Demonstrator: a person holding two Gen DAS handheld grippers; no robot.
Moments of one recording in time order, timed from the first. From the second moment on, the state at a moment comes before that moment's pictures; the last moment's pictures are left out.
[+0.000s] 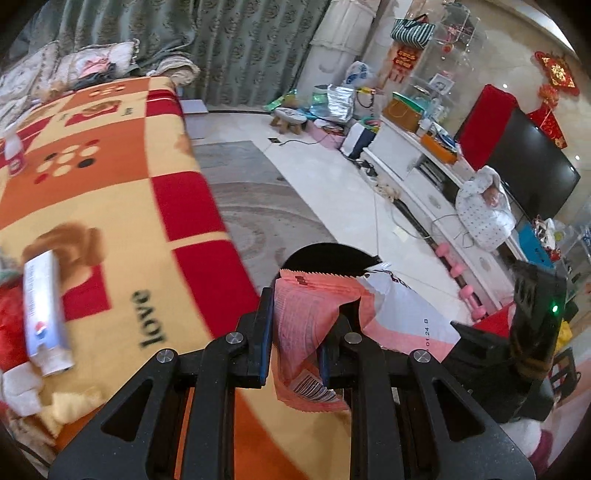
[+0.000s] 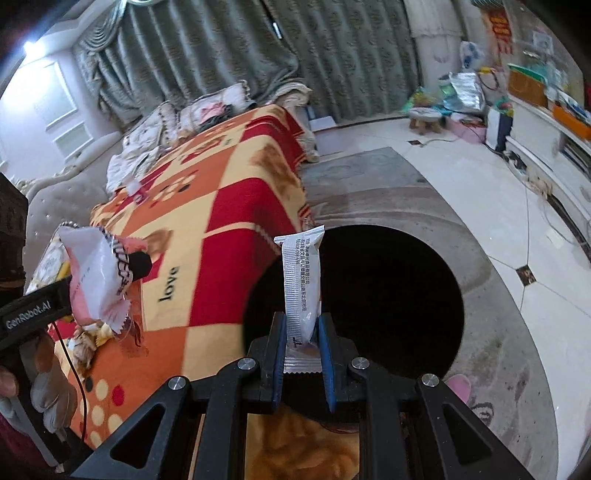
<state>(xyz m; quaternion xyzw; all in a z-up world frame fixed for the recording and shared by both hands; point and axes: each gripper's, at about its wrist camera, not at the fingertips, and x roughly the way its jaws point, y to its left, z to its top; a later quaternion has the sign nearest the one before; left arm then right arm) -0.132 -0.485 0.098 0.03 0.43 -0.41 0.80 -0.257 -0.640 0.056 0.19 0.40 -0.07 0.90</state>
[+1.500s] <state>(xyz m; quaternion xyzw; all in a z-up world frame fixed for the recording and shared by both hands) -0.131 -0.432 0.080 0.03 0.44 -0.34 0.83 -0.252 -0.620 0.046 0.20 0.41 -0.08 0.88</state>
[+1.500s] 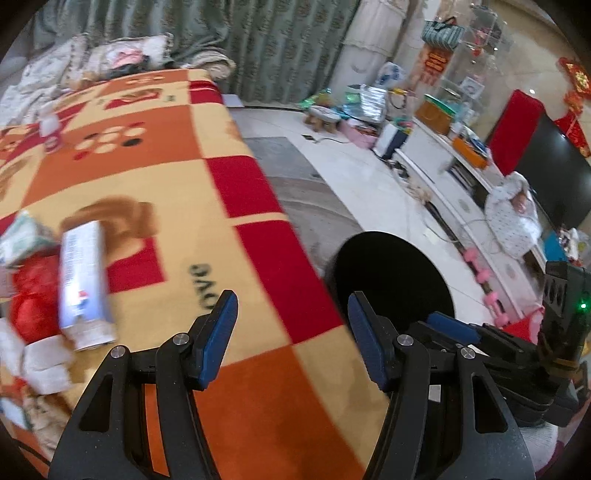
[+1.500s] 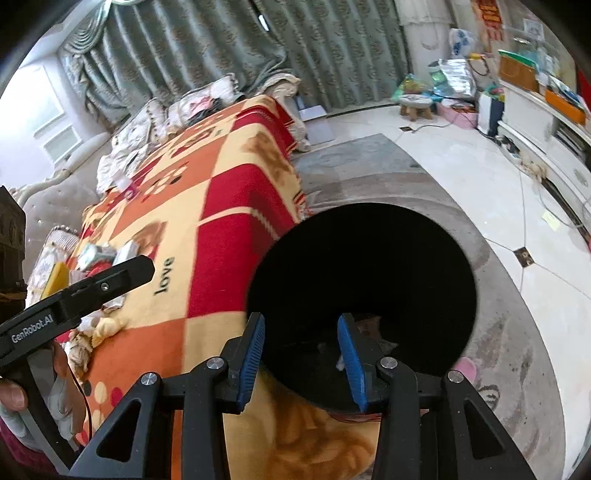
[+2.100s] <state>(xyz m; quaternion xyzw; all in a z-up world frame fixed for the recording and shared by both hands) -0.140 -0.269 0.101 0.03 0.42 -0.22 0.88 -0.204 -0.497 0.058 0.15 0.43 0.03 0.89</state>
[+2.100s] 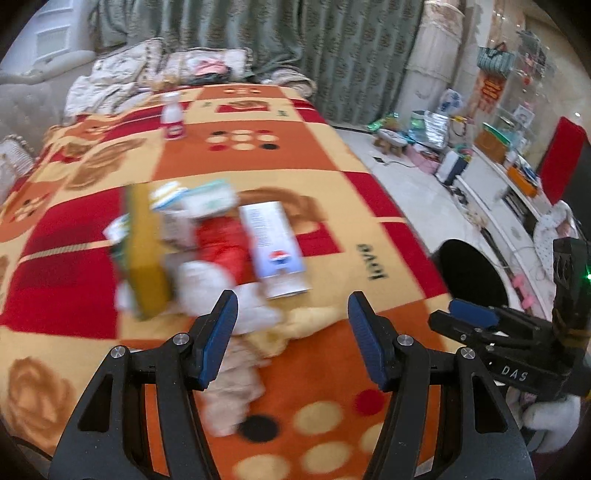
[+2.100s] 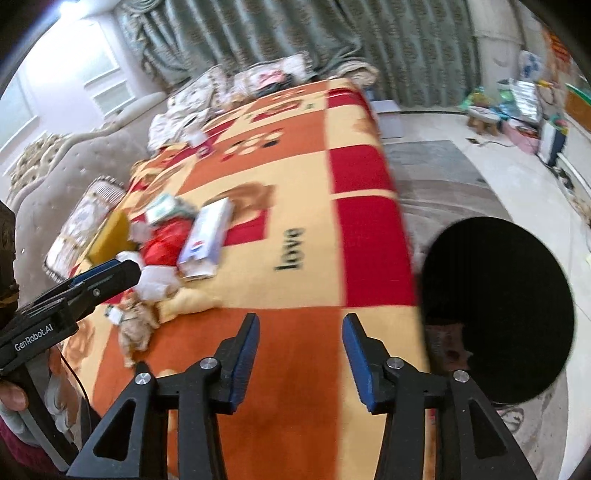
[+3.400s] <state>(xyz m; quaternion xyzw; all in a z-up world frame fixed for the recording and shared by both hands) -0.111 -0.122 0.030 -0.05 0.50 -0.13 0.85 -0.125 -0.377 0.019 0.07 0.47 0.13 0.87</state>
